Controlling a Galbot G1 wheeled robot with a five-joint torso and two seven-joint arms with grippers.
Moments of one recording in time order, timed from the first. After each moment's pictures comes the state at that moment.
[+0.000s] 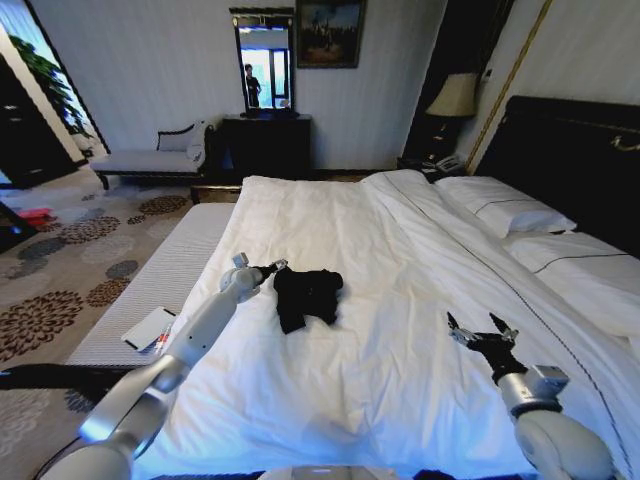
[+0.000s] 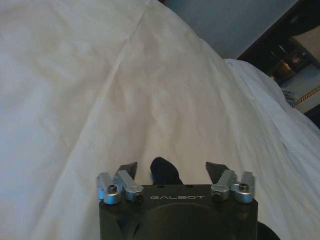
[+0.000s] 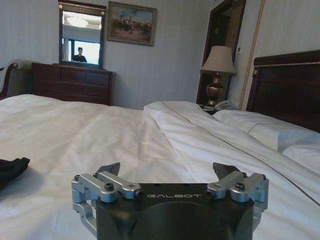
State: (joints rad) left arm 0.39 -1.22 0.06 -1.13 -1.39 0.43 -0.30; right arm -1.81 1.06 0.95 2.16 0.55 -0.10 0.10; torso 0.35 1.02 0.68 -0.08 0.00
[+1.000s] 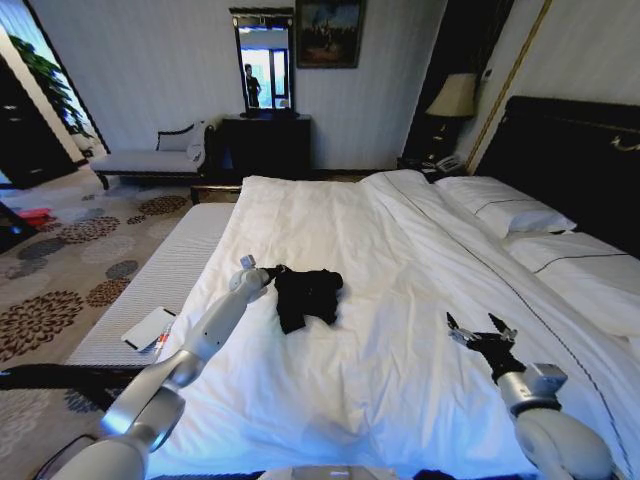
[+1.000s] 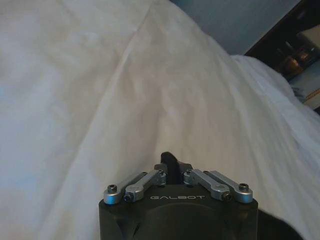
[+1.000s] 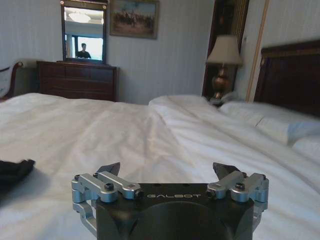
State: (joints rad) left arm 0.42 -1.23 0.06 -1.10 -1.34 0.41 -0.28; right arm -1.77 0.97 0.94 2.15 0.68 -0.16 0.14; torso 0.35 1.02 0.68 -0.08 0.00
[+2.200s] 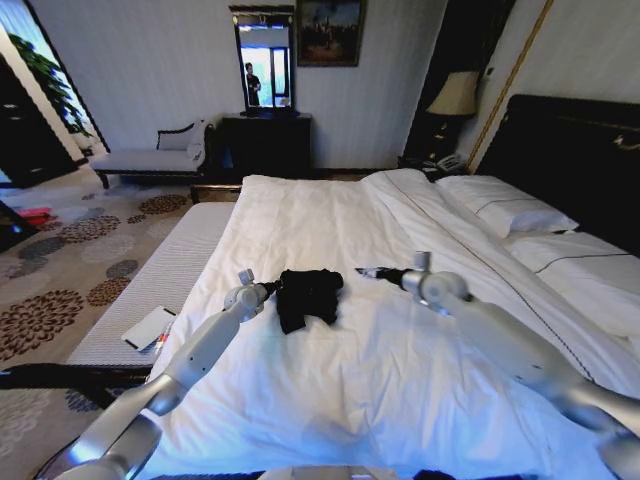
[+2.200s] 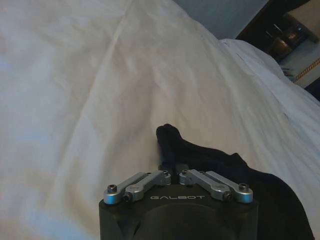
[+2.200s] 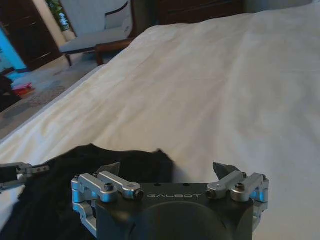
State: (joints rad) left arm 0.52 -1.15 0.10 -1.28 -1.35 0.40 -0.29; right arm -0.36 0.80 -0.30 1.46 1.26 -0.49 0.06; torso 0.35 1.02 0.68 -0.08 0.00
